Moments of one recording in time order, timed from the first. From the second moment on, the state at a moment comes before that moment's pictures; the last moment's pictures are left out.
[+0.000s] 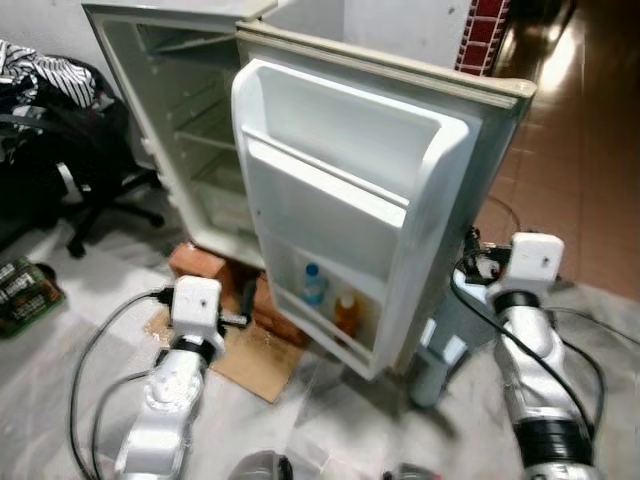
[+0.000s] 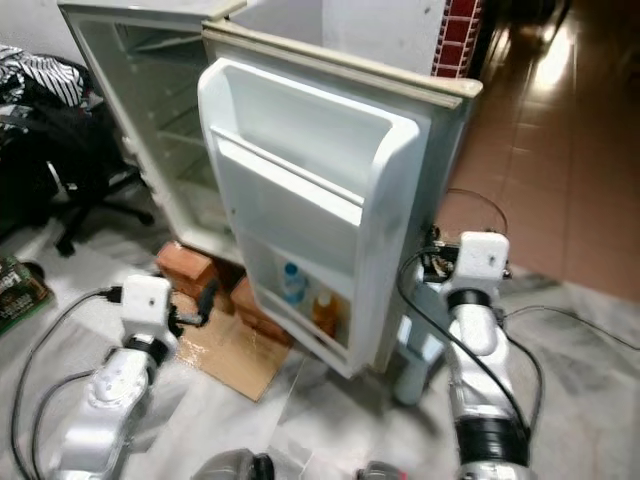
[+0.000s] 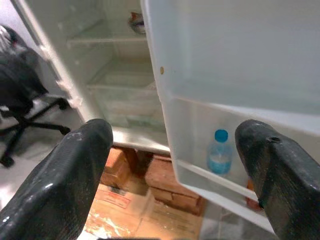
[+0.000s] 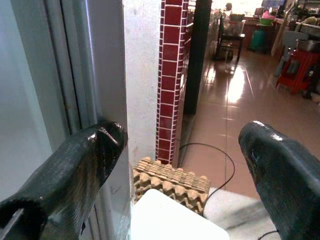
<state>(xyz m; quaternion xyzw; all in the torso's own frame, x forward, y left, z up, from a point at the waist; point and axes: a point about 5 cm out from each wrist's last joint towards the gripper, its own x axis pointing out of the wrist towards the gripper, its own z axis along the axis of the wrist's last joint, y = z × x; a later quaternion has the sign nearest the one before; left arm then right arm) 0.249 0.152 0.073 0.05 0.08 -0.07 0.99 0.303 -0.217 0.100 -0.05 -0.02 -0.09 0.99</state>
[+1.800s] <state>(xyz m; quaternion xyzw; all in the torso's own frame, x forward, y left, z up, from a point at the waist) 0.253 0.144 0.069 0.02 0.10 -0.10 0.99 0.280 -0.234 0.083 -0.07 0.18 0.22 0.96</state>
